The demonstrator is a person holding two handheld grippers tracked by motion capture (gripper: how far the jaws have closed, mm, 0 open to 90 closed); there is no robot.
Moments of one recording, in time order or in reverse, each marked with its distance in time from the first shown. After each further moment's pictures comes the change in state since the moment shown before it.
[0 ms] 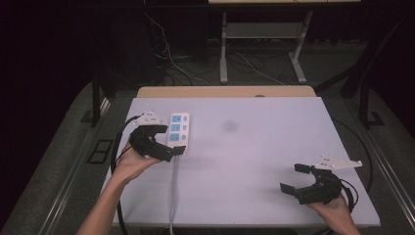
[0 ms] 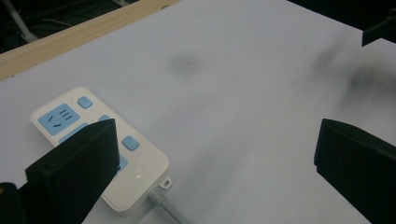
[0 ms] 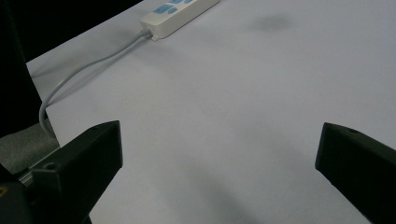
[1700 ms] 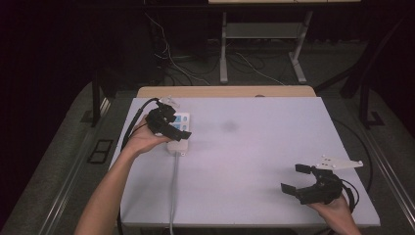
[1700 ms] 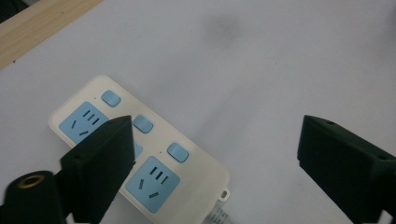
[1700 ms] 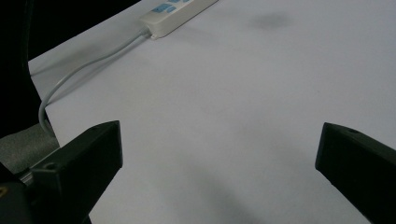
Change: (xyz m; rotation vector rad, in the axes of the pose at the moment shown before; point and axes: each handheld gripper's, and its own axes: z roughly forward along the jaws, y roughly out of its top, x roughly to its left) left arm 0.049 0.030 0.062 0.243 0.026 0.058; right arm -0.003 -0.002 -0.001 0.002 0.002 0.004
